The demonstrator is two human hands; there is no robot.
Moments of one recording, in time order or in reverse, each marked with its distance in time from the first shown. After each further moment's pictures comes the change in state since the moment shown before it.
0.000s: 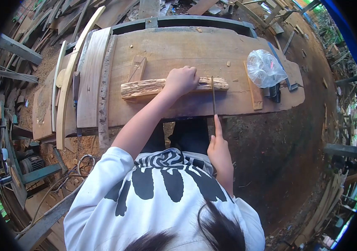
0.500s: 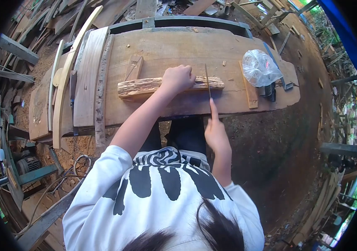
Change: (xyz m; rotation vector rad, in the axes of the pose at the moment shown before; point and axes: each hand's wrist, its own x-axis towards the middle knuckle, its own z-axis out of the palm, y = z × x) left_hand 0.001 0.002 -0.005 0.000 -0.029 -0.057; right_hand 0.039 -0.004 -0.004 -0.052 0.049 -0.120
